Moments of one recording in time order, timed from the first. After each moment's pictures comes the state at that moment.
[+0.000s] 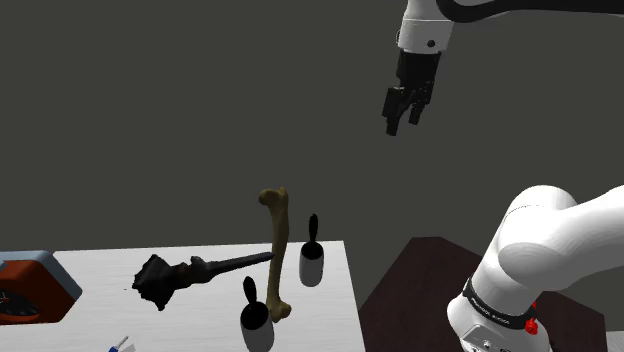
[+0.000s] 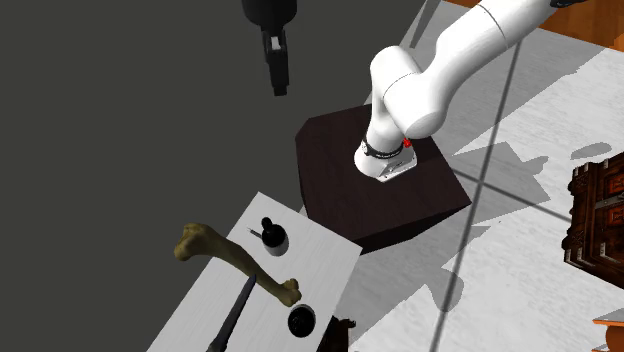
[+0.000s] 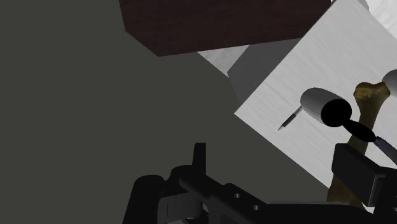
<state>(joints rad) -0.02 -0.81 0.02 -2.31 -0.01 1.53 0.11</state>
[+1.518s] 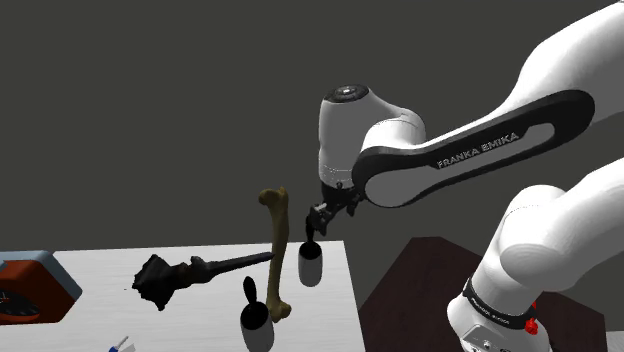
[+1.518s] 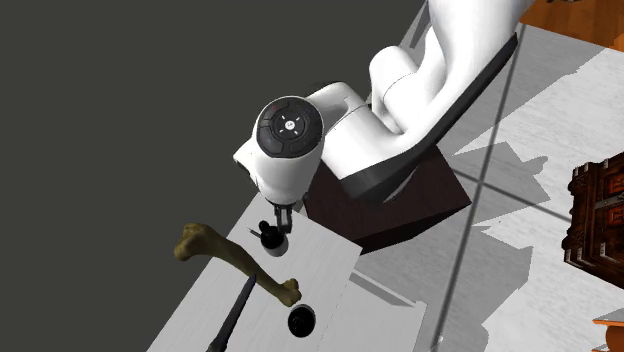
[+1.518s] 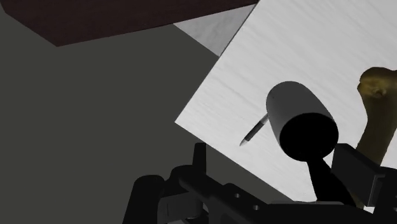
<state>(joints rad) 0.01 -0.52 0.48 -2.64 0.07 2.20 0.59</state>
